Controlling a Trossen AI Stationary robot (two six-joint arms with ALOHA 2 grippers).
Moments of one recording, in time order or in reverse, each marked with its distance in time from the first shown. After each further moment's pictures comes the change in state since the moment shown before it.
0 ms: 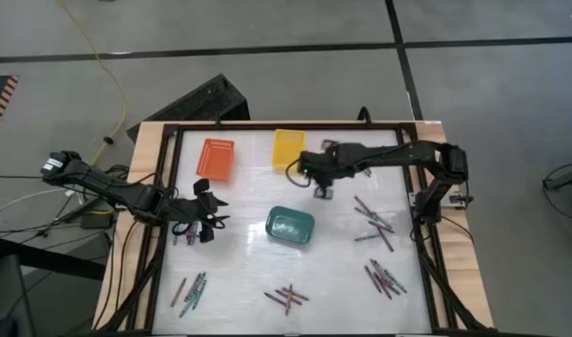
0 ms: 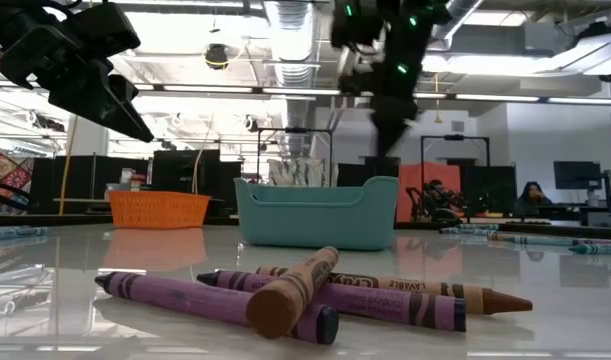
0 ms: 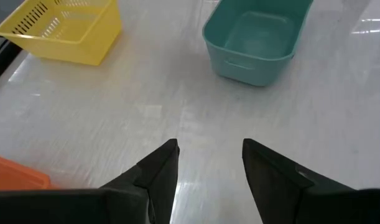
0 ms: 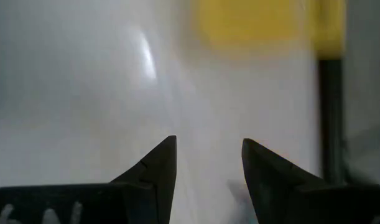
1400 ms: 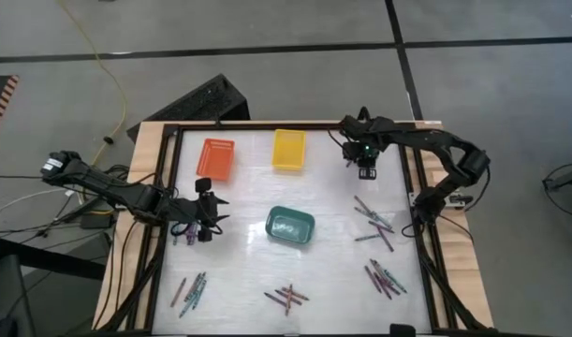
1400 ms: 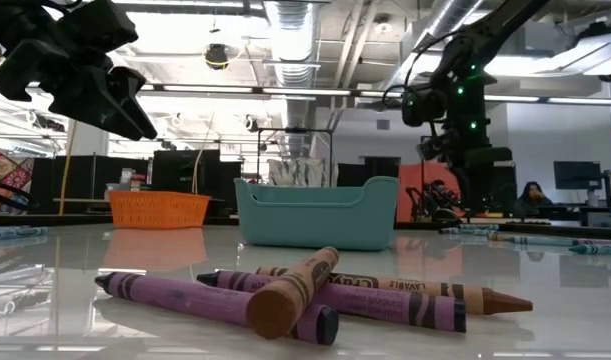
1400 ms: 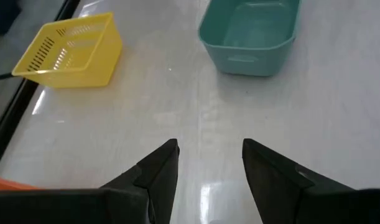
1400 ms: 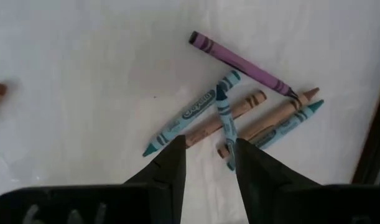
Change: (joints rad) left arm 0.000 0.000 0.000 0.003 -0.021 0.188; right arm -0.541 -0.122 -0.352 0.048 -0.267 -0.591
